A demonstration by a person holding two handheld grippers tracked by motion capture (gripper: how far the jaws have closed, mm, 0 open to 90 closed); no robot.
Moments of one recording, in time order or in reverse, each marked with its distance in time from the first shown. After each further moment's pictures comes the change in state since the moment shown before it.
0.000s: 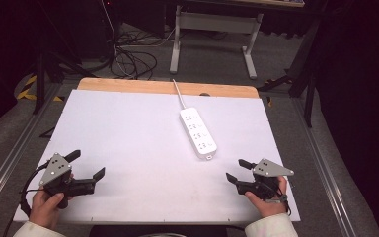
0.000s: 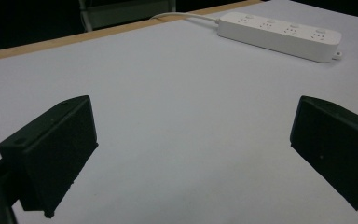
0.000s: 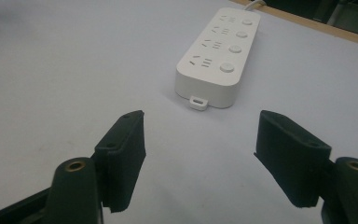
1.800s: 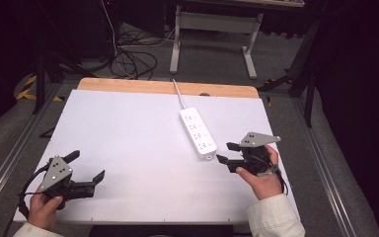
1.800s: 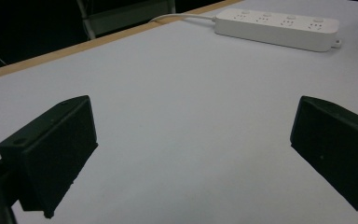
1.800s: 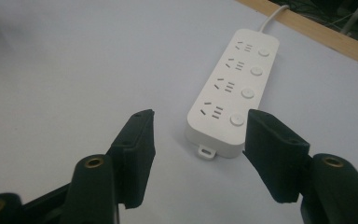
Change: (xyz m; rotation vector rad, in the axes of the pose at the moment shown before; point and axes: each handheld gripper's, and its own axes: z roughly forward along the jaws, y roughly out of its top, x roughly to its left) left arm -0.006 0.003 -0.006 0.007 0.014 0.082; right arm -0.003 0.085 0.019 0.131 0.068 -0.033
